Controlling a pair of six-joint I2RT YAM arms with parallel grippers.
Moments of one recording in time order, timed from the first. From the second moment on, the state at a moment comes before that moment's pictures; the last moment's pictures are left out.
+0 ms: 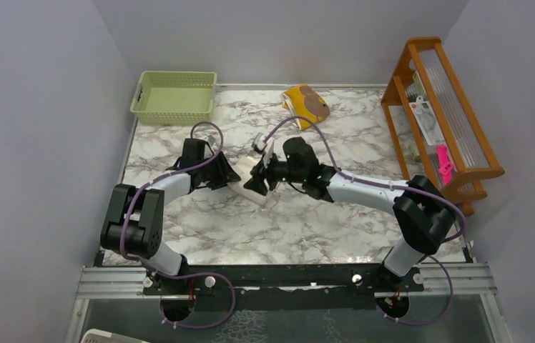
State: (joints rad) left arm -0.17 1.54 0.71 -0.02 0.44 -0.62; right arm 0.81 1.67 1.03 0.26 -0.43 0.05
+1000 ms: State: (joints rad) left arm -0.17 1.57 0.81 -0.16 0.43 -0.53; right arm 1.14 1.96 1.05 0.39 0.39 -0.47
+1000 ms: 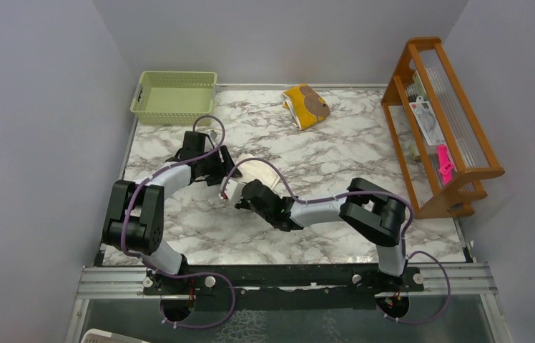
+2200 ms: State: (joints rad) left arm -0.24 1.59 0.78 0.02 0.48 -0.67; right arm 0.52 2.17 1.16 0.50 -0.92 0.66
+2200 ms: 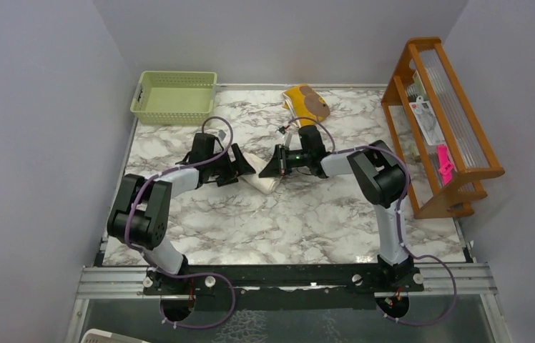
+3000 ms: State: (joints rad) left arm -0.25 1.73 0.90 0.00 0.41 -0.60; right arm 0.81 1.78 1.03 0.27 -0.31 -0.10
